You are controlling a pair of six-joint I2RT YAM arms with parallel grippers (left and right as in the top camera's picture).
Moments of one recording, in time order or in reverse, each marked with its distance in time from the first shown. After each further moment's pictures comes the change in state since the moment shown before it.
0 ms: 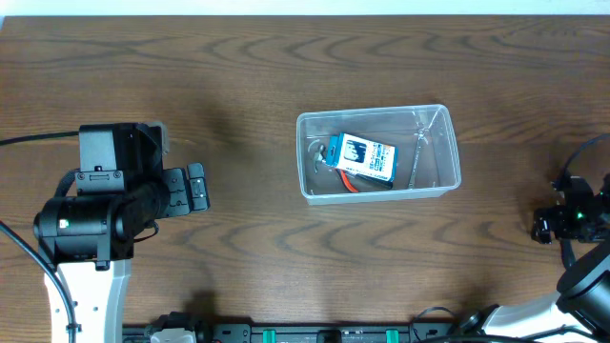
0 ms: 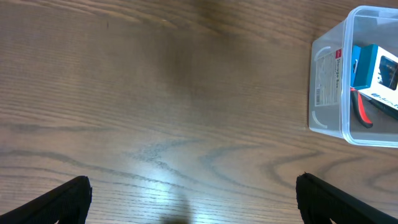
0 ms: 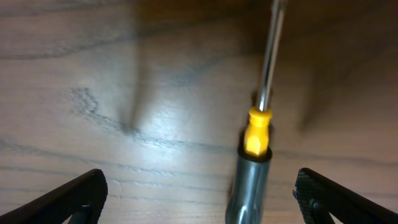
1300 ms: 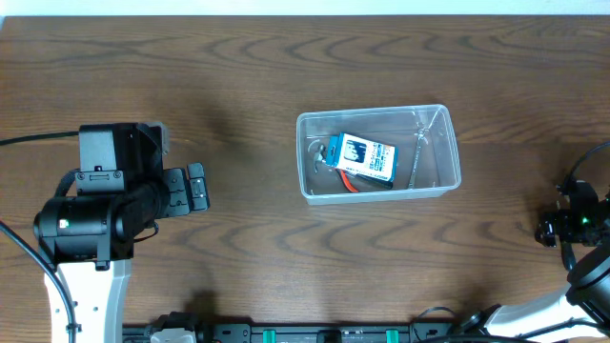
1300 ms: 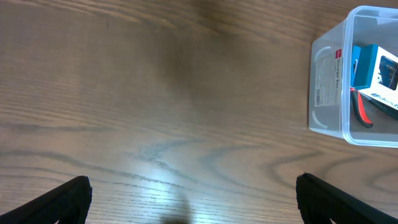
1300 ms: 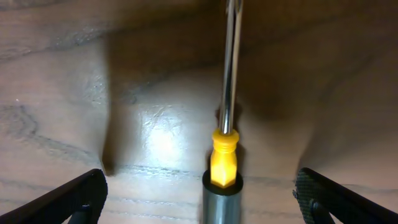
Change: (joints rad) left arm 0.000 0.000 0.000 0.000 0.000 0.000; right arm -0.053 0.067 0.000 0.085 -0.025 -0.058
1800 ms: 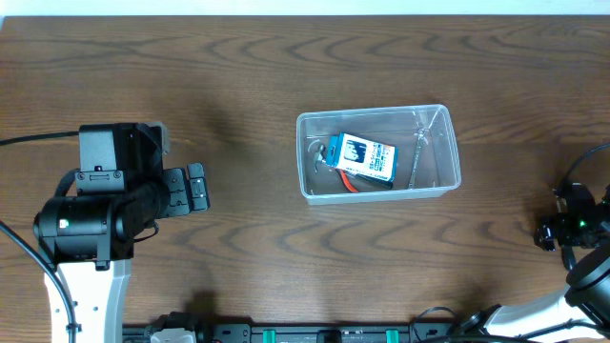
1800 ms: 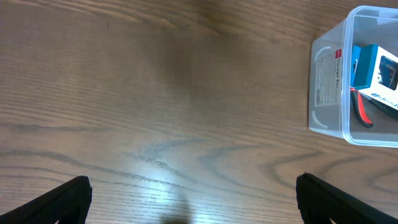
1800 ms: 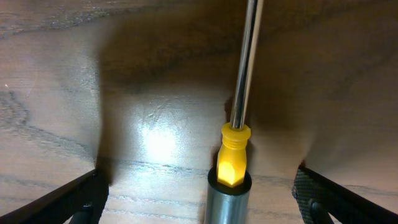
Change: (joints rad) left arm 0.000 0.000 0.000 0.000 0.000 0.000; right arm 0.000 -0.010 -0.035 0.026 0.016 -0.036
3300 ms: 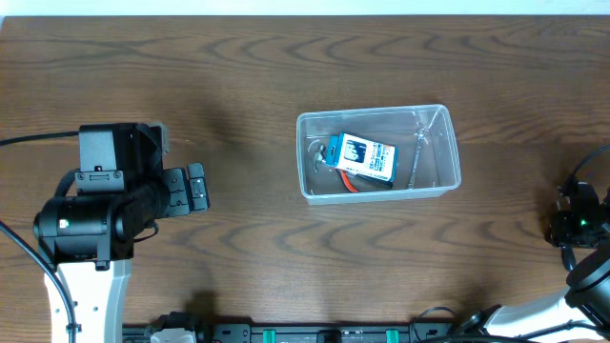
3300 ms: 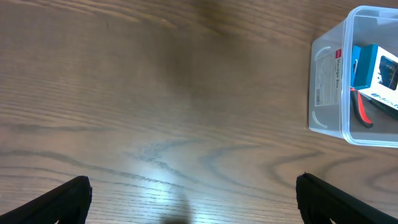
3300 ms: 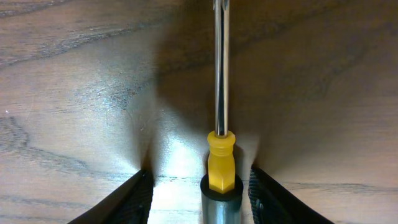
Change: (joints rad) left arm 0.000 0.000 0.000 0.000 0.000 0.000; right arm -0.010 -0.004 -0.006 0.028 -0.022 0.077
